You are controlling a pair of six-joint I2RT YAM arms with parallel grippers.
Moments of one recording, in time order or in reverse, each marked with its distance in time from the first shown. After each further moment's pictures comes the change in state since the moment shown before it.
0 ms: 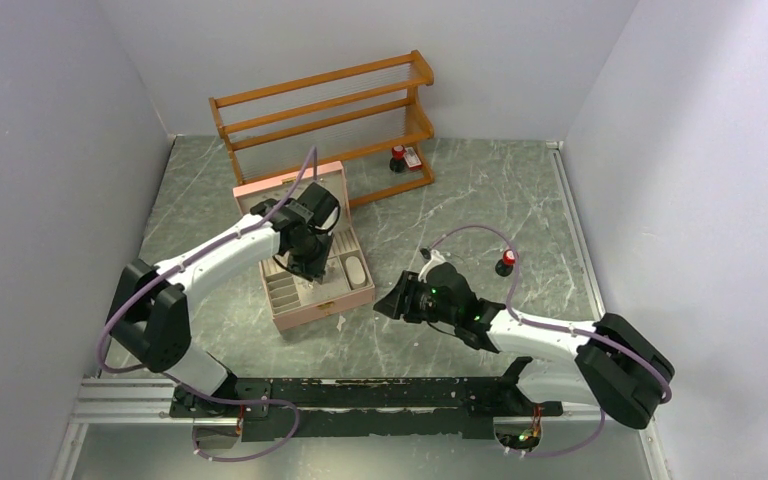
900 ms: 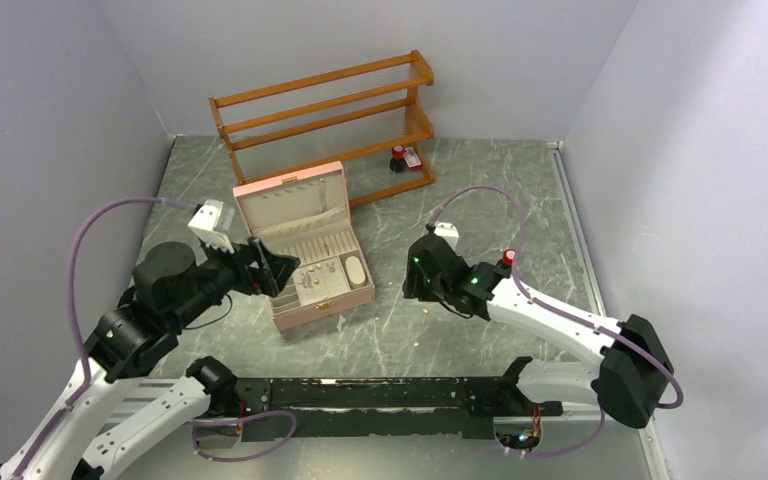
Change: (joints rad) left arm 0.000 -0.964 -0.233 0.257 -0.031 -0.061; right arm 0.001 -0.019 0.431 -0.772 0.371 -0.167
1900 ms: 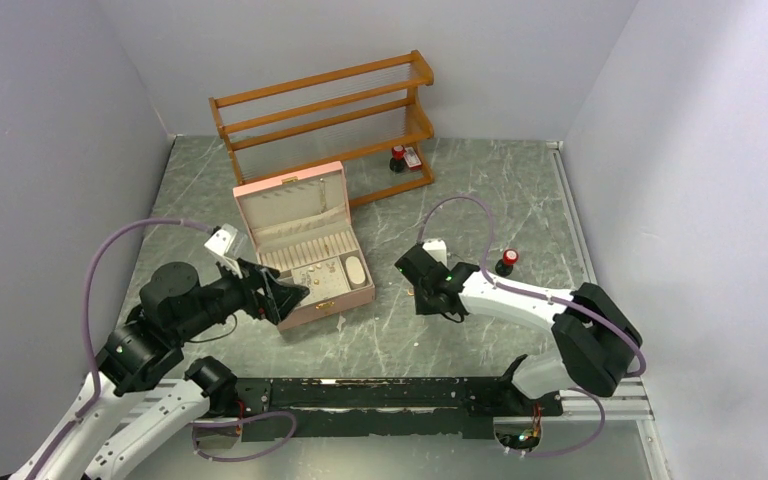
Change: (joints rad) left arm 0.000 -0.160 -0.172 0.049 0.191 0.021; right arm 0.000 0.222 -0.037 -0.076 0.070 -0.097
